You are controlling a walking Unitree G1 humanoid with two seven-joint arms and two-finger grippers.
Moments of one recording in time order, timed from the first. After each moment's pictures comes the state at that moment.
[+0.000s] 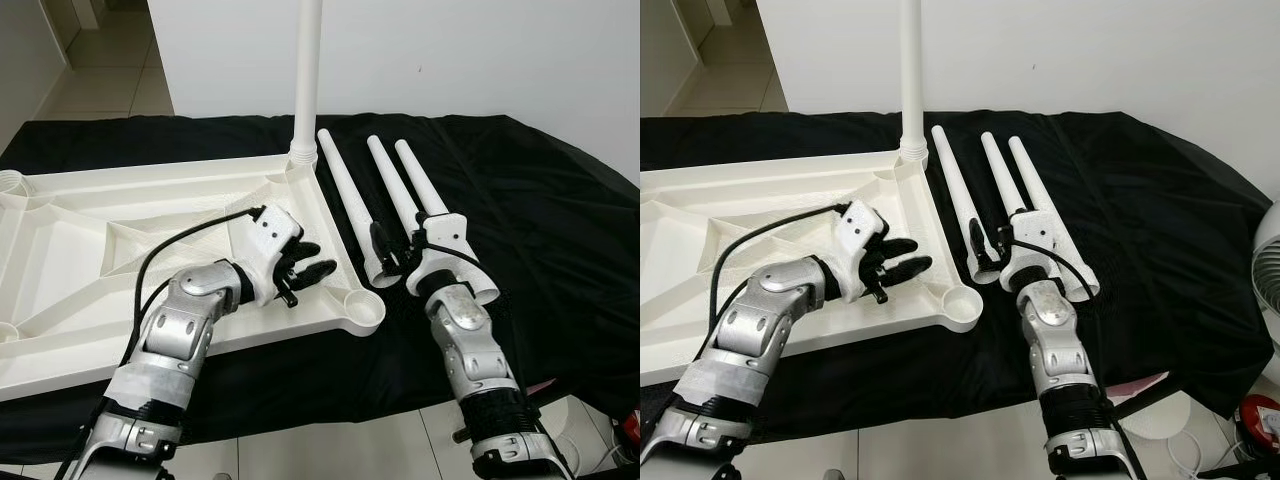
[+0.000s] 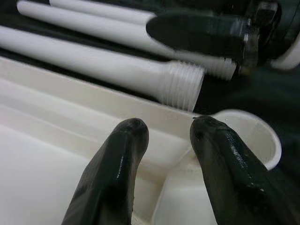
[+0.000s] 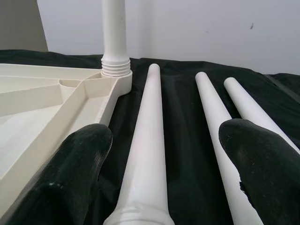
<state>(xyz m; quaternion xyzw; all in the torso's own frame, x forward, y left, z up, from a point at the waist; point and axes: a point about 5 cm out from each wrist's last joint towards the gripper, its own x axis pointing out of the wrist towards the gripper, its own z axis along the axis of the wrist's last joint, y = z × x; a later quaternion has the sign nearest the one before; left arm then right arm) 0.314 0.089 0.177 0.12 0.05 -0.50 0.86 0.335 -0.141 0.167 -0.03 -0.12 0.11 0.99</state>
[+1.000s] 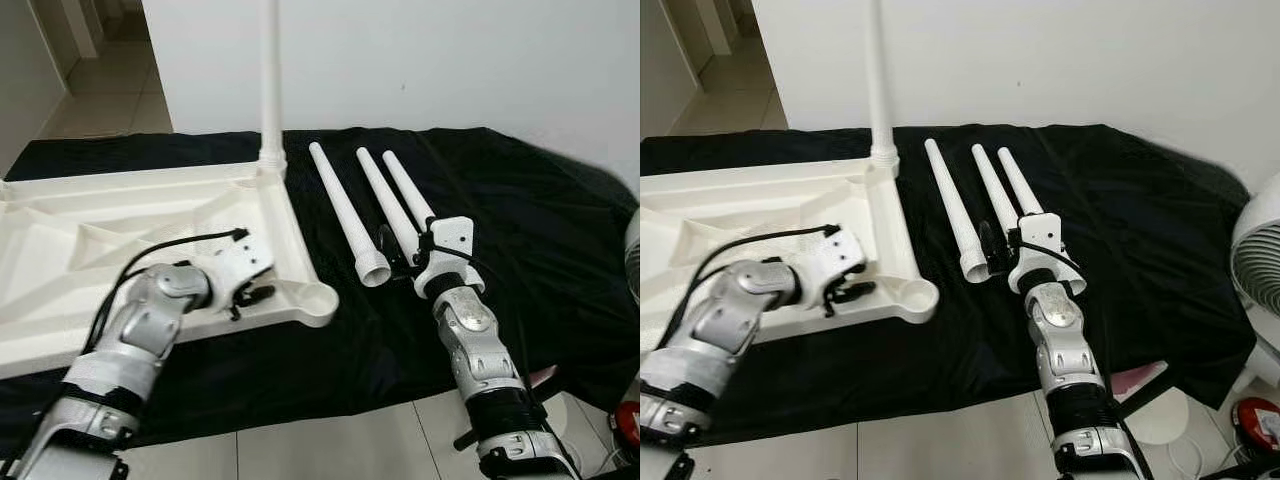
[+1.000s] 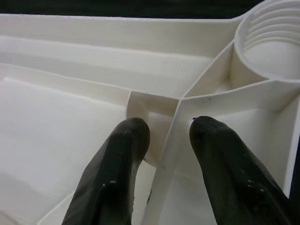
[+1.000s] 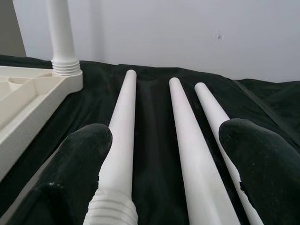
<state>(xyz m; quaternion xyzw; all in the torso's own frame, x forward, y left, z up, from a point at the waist) 0.334 0.151 0.158 0.32 0.16 -0.40 0.84 0.338 -0.155 0.162 -0.04 -0.10 0.08 0.99</state>
